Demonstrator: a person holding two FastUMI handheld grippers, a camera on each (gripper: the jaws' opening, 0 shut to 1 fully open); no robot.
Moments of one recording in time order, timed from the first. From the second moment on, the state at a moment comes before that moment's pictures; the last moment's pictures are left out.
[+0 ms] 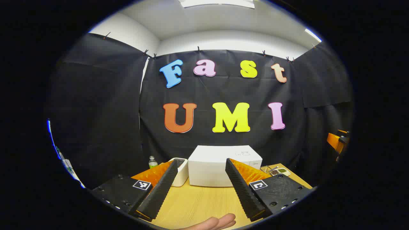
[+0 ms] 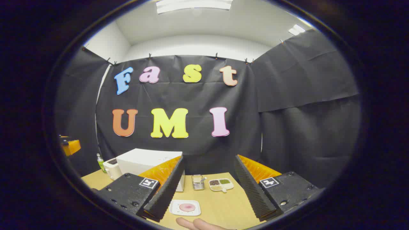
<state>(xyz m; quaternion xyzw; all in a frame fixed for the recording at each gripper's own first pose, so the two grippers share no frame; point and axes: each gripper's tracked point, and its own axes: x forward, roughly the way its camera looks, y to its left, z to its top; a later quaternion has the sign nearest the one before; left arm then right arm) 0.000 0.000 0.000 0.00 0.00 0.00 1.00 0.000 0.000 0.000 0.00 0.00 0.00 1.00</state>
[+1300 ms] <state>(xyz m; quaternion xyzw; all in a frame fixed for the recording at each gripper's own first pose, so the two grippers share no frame) 0.052 -0.016 -0.014 -0.02 -0.02 -0.03 1.00 0.015 -0.028 0.005 -0.01 -0.04 0.00 1.00</state>
